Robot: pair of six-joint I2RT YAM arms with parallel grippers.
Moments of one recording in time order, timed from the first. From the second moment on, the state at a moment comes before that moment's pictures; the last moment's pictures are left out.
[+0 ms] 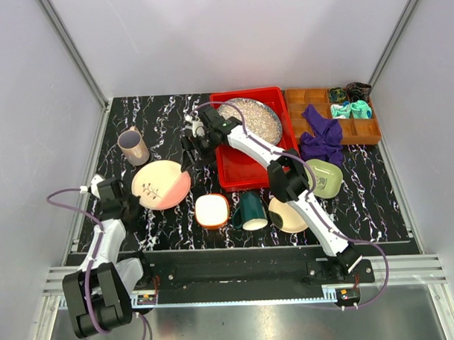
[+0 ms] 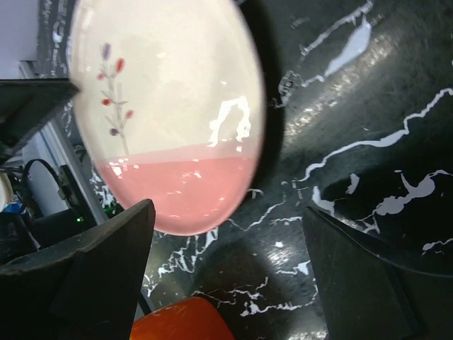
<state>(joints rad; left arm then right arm) 0.25 0.96 0.36 -0.14 -0.06 -0.70 0.71 2.67 2.48 -0.75 -0.68 0.31</state>
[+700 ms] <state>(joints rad) 0.38 0.94 0.33 -0.12 0.07 -0.74 0.74 2.73 2.50 -0.72 -0.78 0.39</state>
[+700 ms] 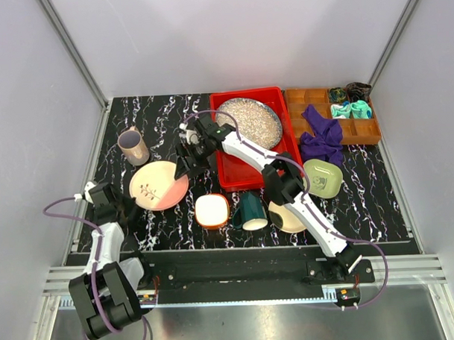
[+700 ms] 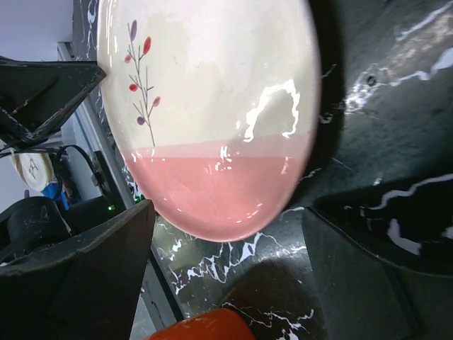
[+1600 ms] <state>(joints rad) 0.43 0.93 0.30 -0.10 0.12 -0.77 0.76 2.75 2.47 -0.69 -0.77 0.43</state>
